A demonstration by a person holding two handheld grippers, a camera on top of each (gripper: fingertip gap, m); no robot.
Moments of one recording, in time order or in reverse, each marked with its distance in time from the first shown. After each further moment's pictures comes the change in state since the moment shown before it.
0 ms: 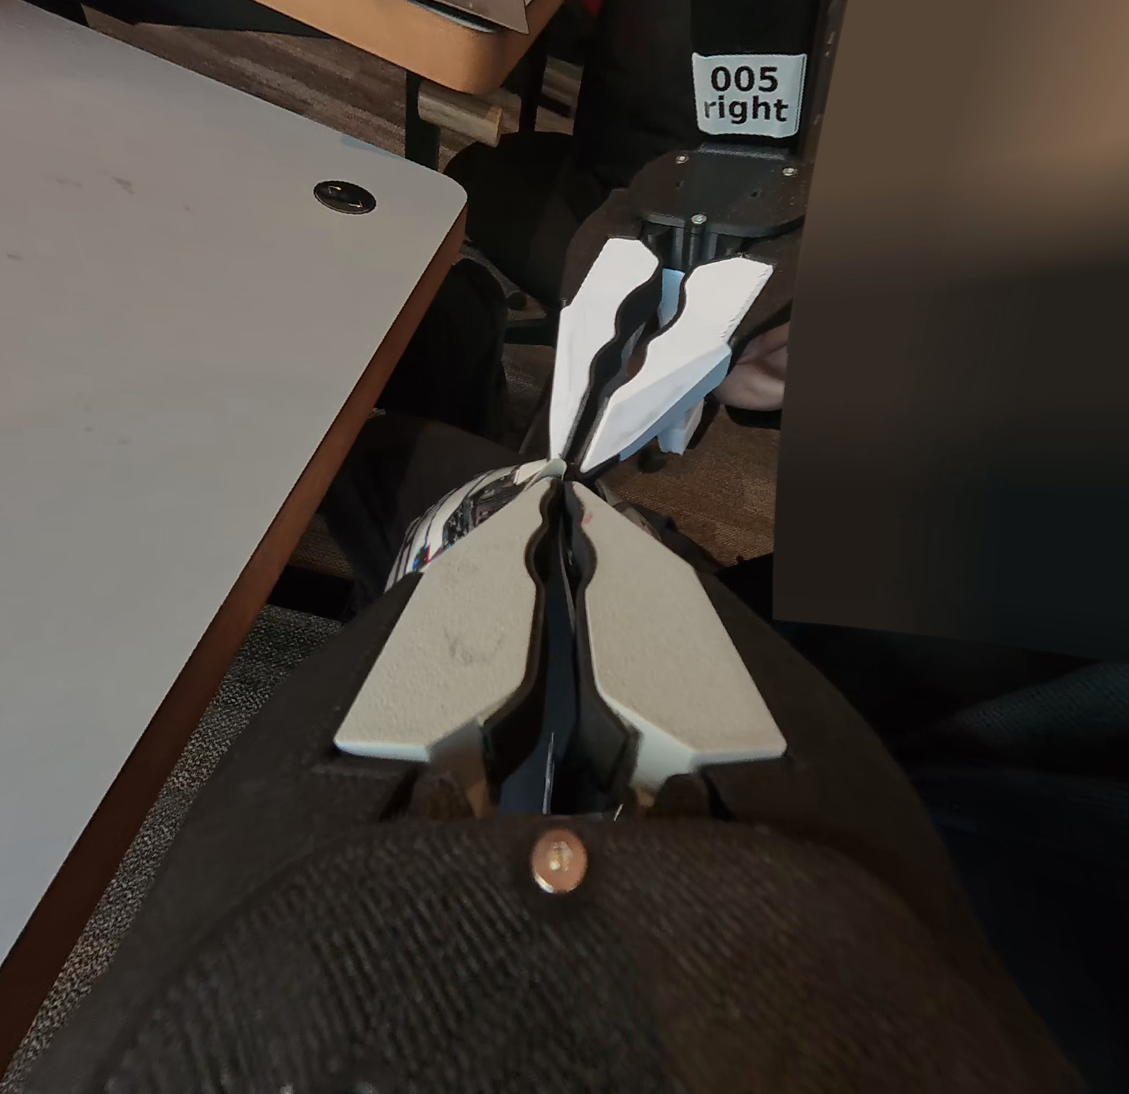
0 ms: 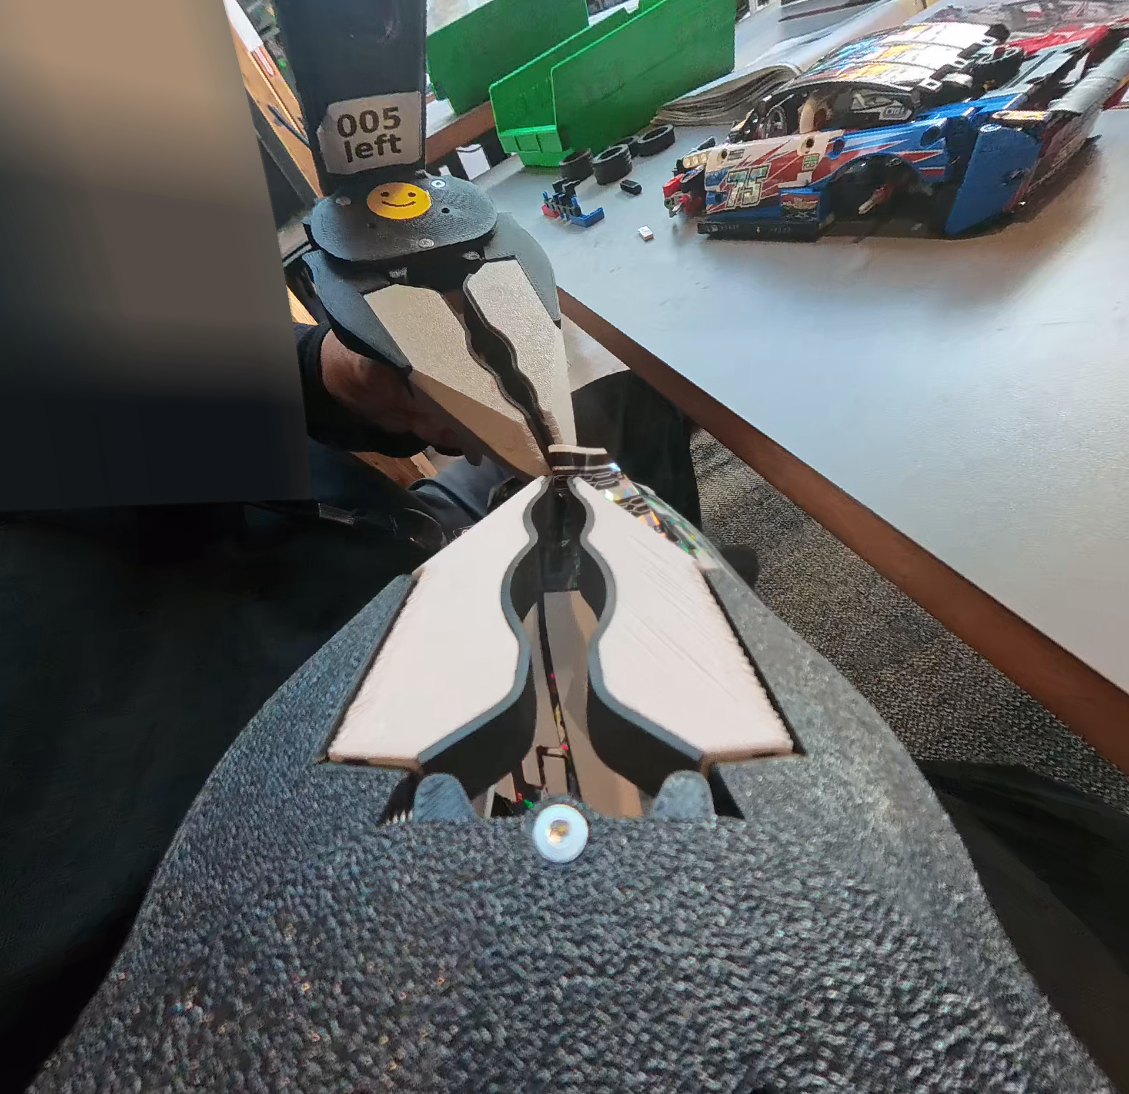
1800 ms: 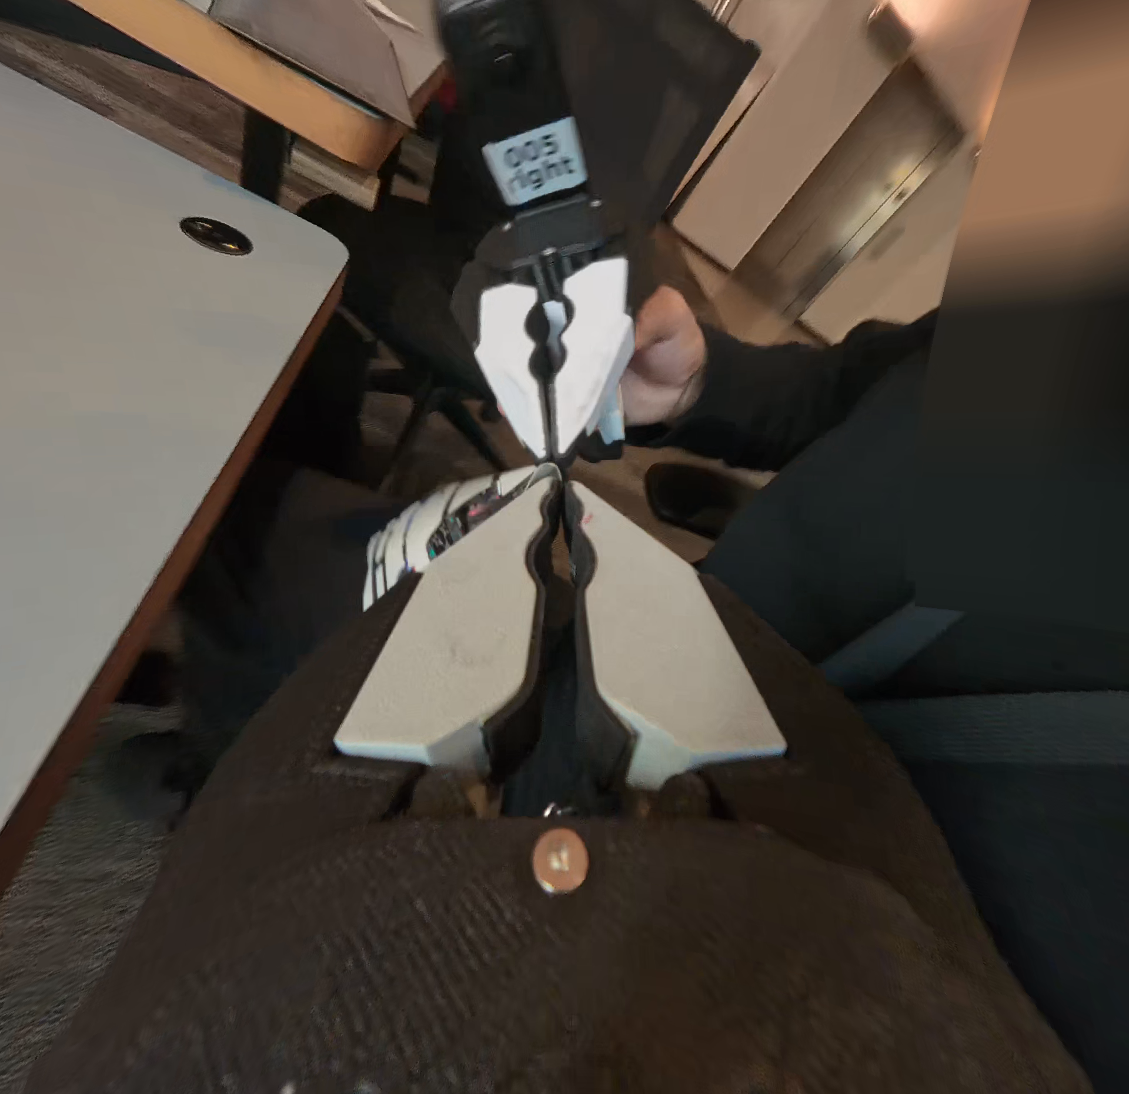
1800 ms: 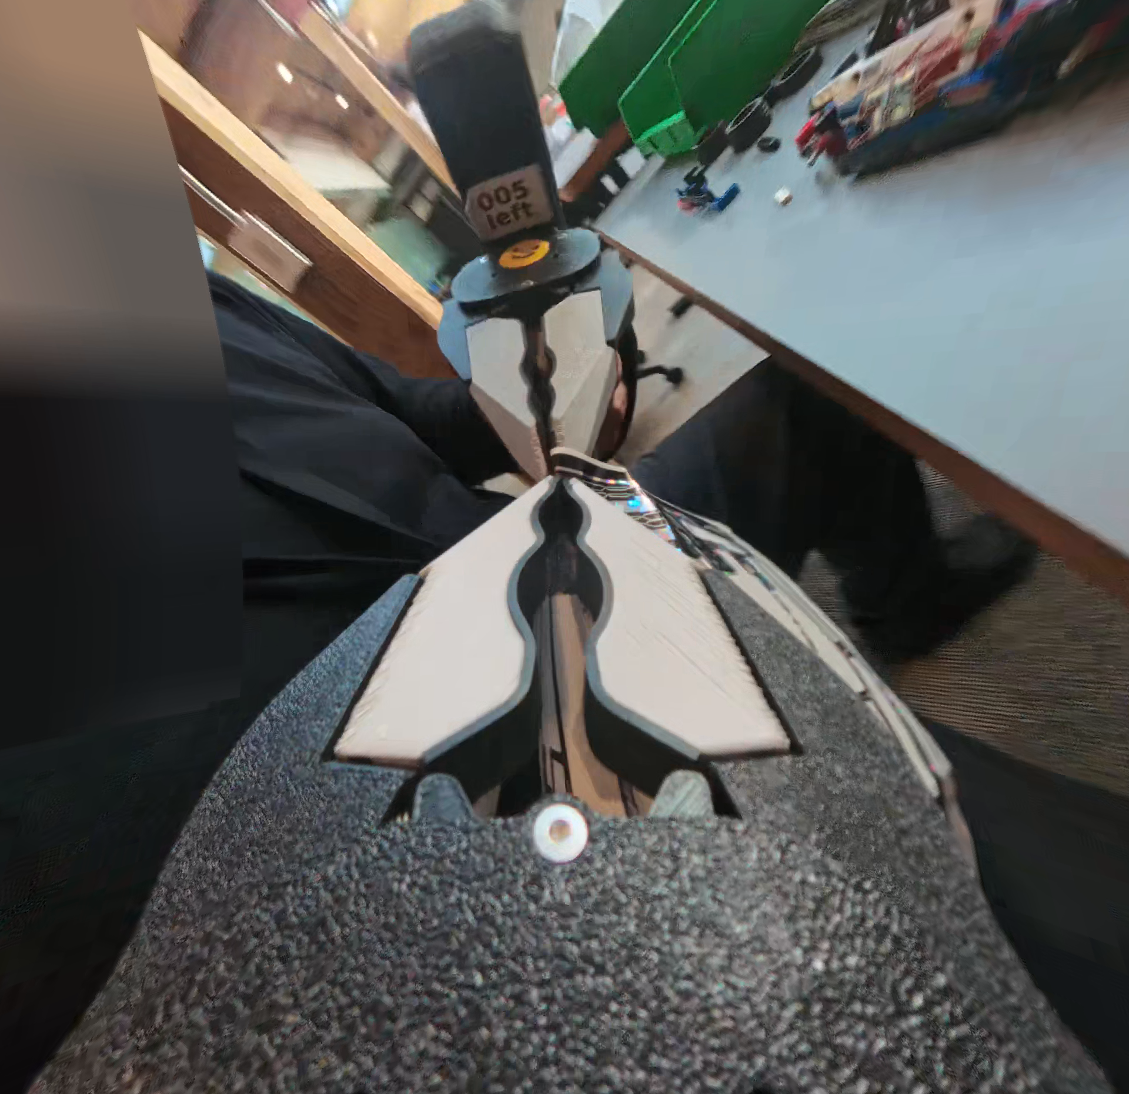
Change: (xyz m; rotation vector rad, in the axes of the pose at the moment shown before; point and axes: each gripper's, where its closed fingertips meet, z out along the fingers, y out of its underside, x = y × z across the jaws) left arm 0.021 -0.025 -0.019 0.105 0.279 -0.154; right arm -0.017 -0.028 -0.007 -0.018 -0.299 0.353
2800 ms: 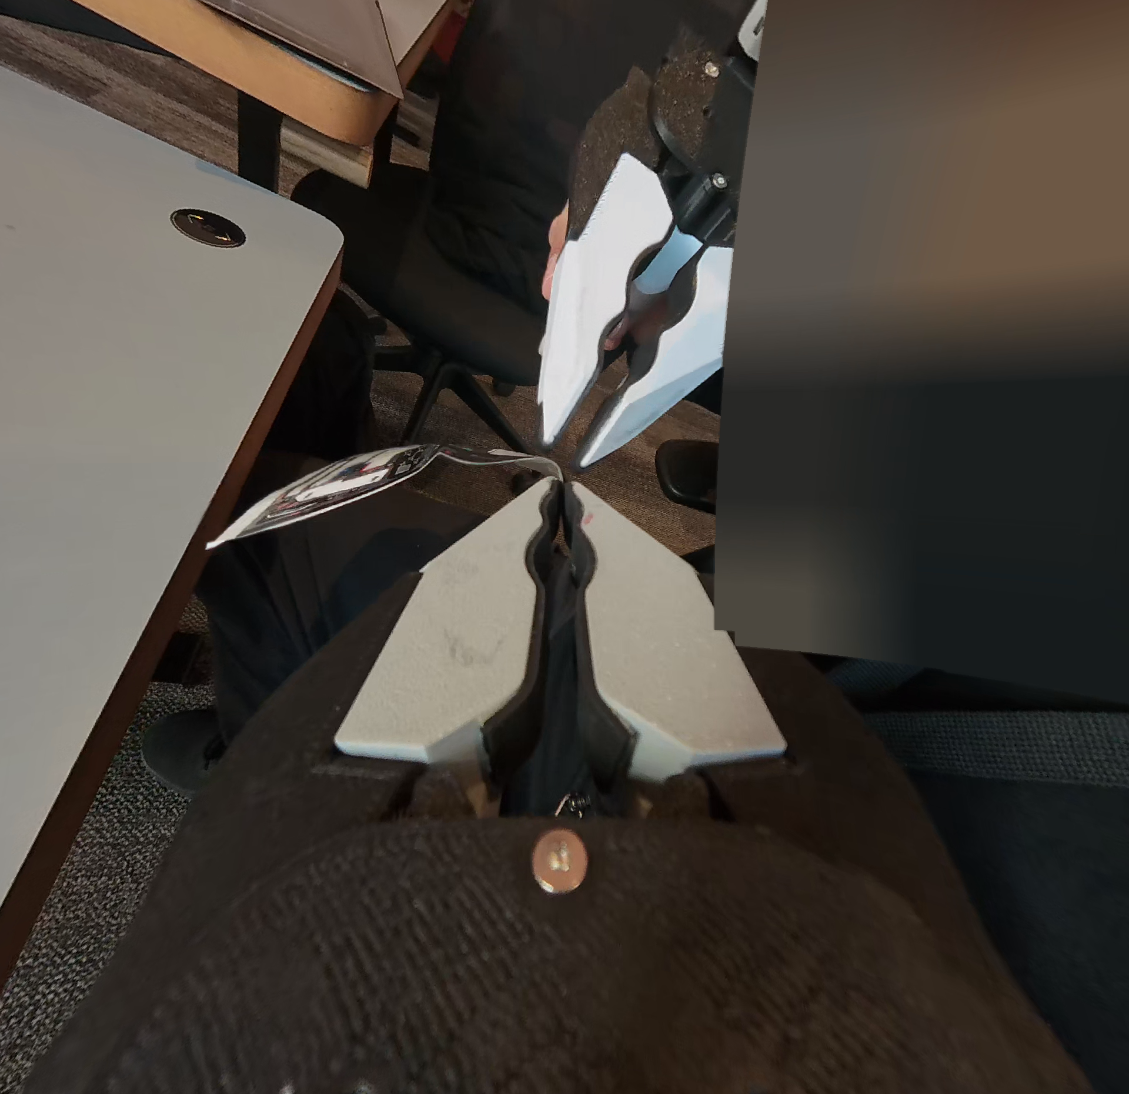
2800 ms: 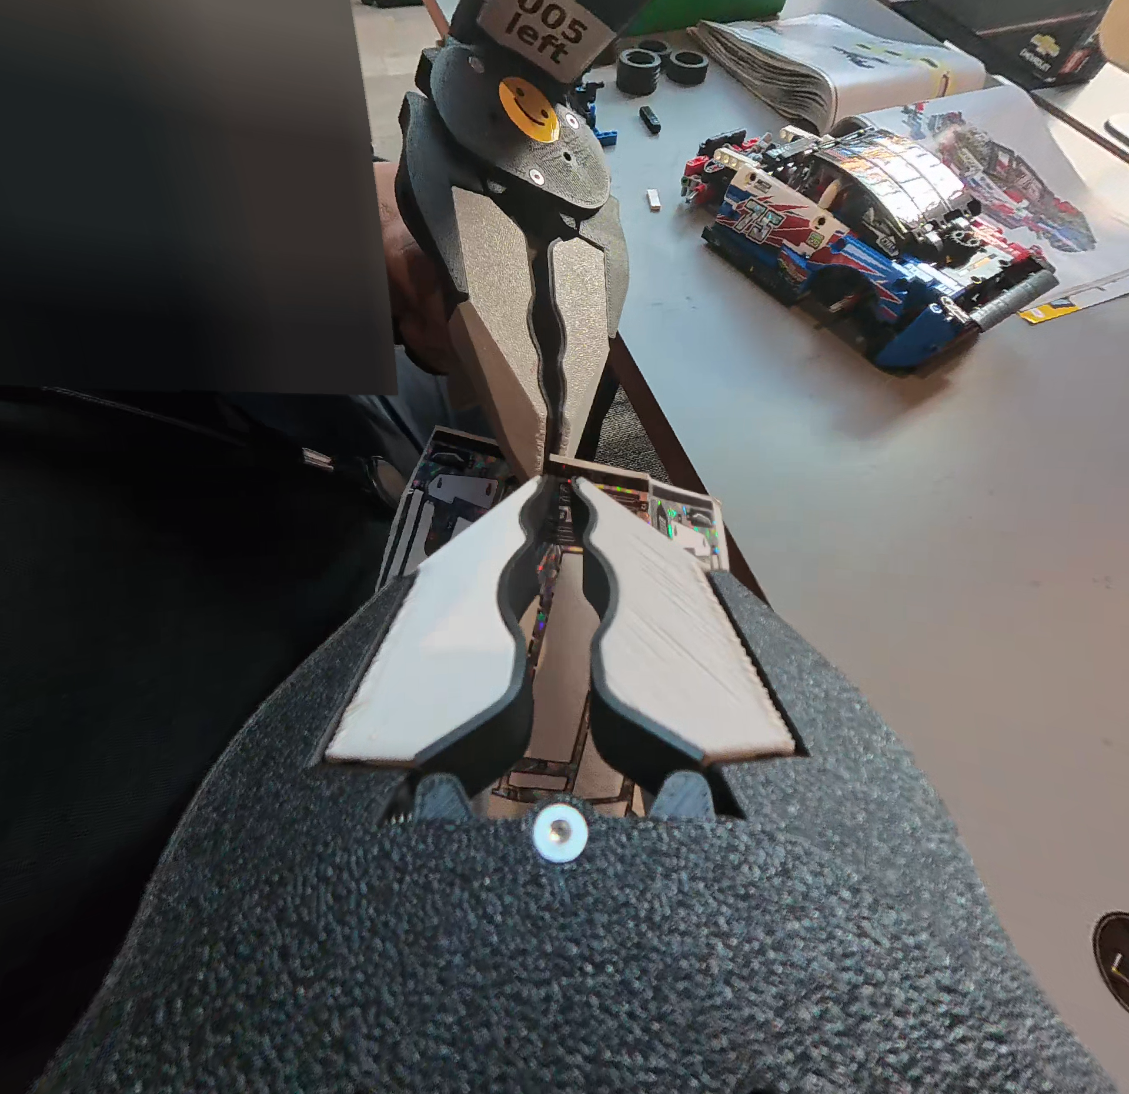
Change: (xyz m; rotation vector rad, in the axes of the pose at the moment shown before) left arm 0.002 0.001 0.002 -0.065 -0.020 0.046; right arm -0.003 -0.002 -0.002 -0.270 0.451 -0.714
